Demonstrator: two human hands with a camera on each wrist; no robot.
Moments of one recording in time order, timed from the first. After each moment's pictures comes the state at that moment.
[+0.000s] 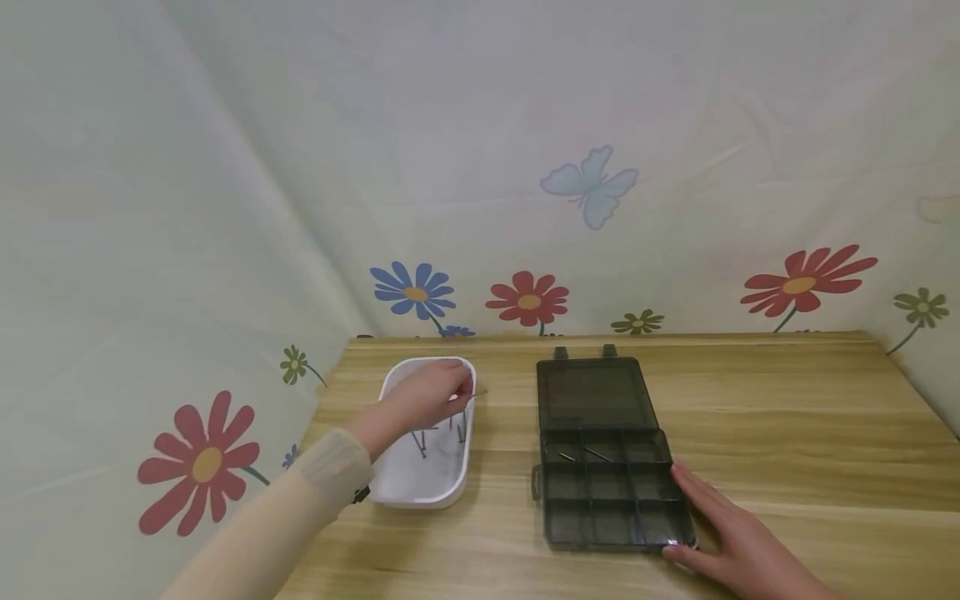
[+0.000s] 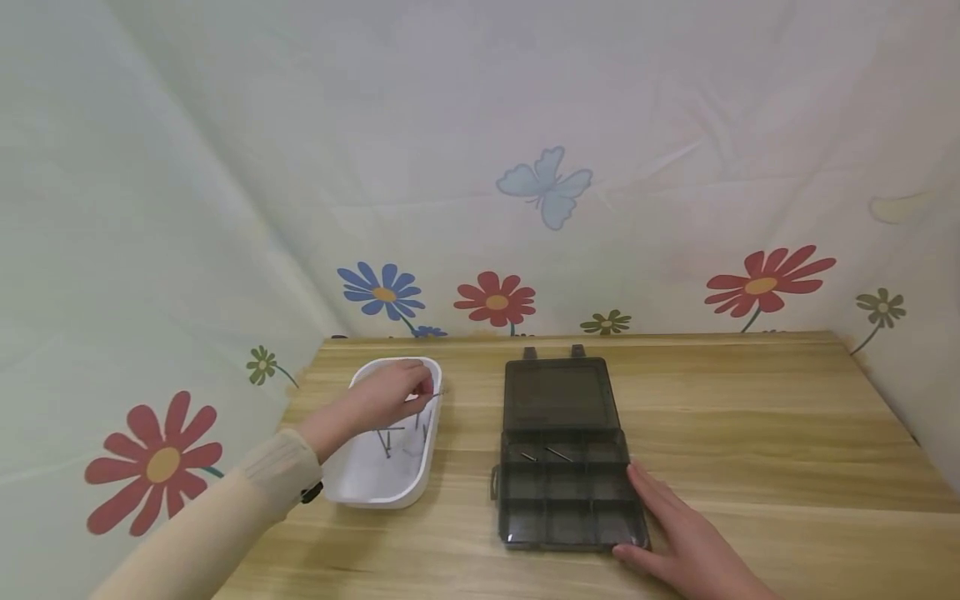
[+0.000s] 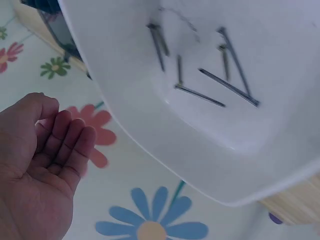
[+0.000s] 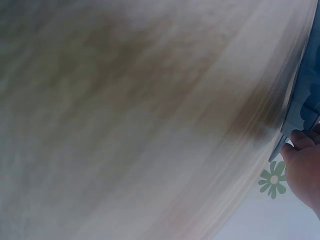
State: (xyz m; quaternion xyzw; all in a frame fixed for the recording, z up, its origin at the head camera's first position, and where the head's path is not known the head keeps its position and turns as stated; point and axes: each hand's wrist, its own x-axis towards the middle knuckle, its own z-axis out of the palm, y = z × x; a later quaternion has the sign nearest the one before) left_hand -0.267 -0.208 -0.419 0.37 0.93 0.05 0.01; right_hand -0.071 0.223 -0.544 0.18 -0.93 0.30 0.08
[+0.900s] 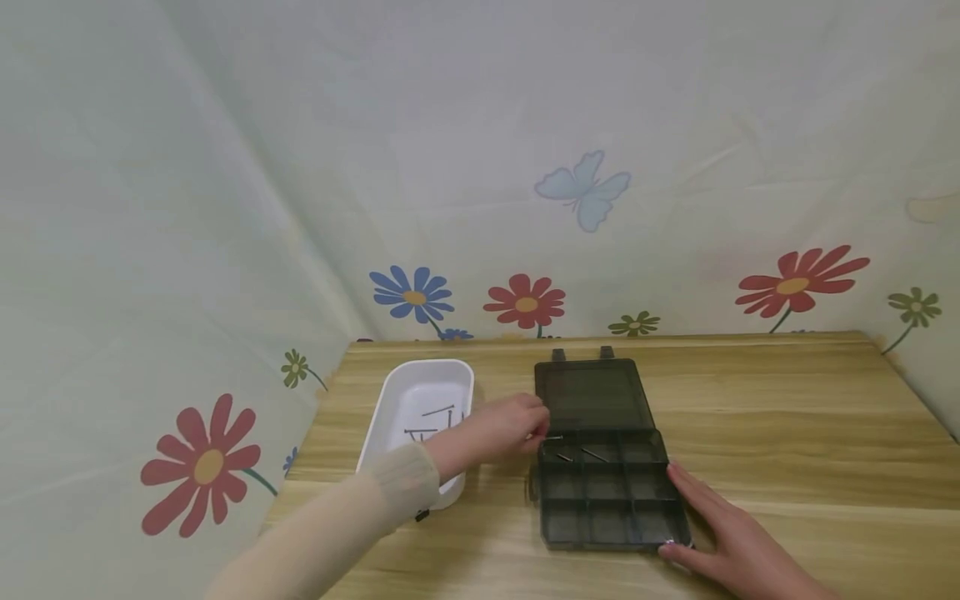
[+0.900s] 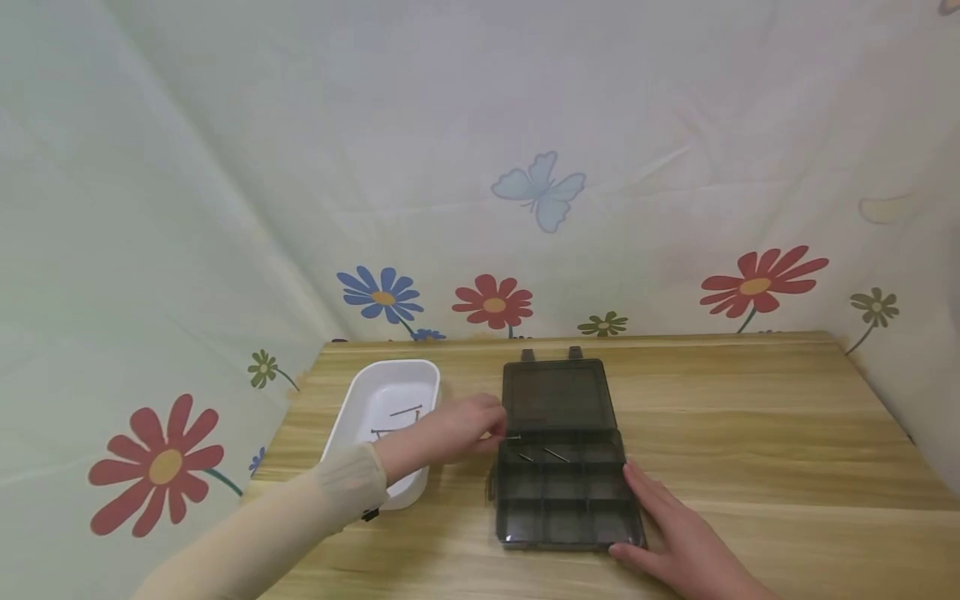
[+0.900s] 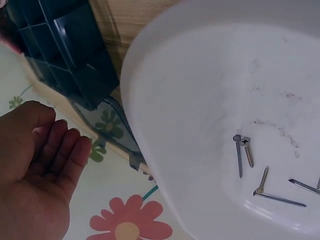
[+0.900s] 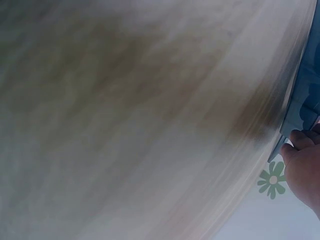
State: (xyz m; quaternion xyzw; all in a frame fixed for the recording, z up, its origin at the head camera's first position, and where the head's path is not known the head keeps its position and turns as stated) left_hand -0.234 -0.108 -0.445 0.46 0.89 0.00 0.04; right_hand -0.070 0.220 -0.538 0.16 -0.95 0.28 0.06
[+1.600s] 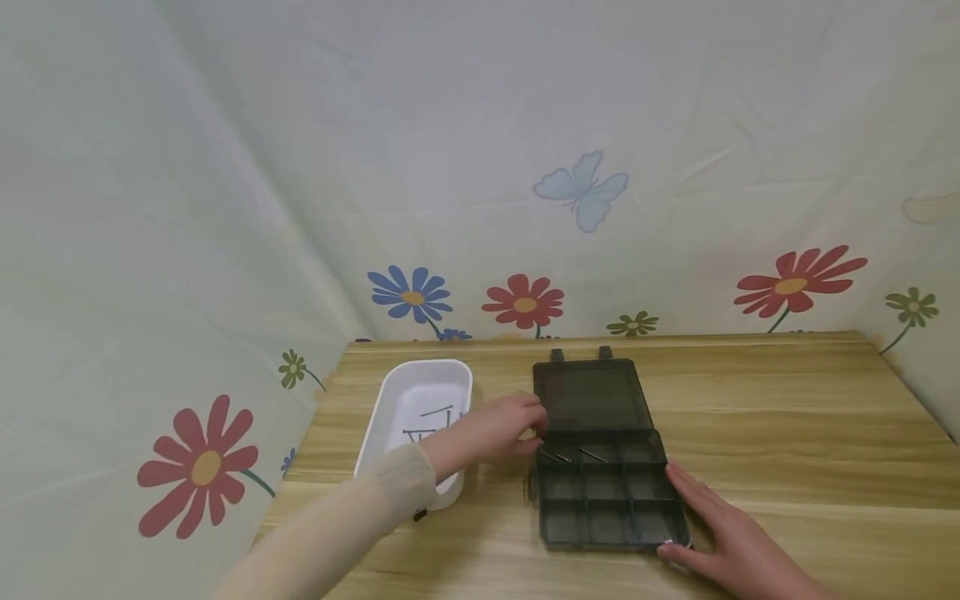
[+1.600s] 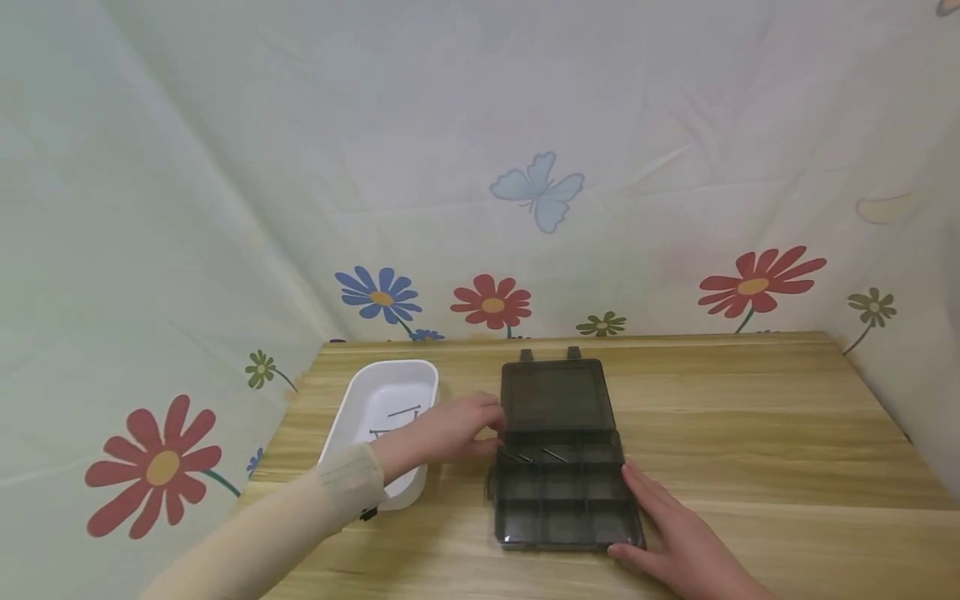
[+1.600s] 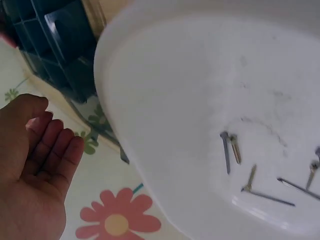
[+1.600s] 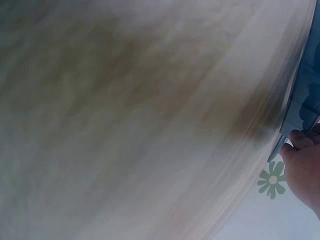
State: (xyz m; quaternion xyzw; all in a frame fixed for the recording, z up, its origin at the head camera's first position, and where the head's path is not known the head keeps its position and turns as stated) left_hand -0.238 -0.114 -0.449 0.45 0.89 0.02 0.06; right_hand -0.071 0.220 -0.535 0.16 -0.94 0.29 0.03
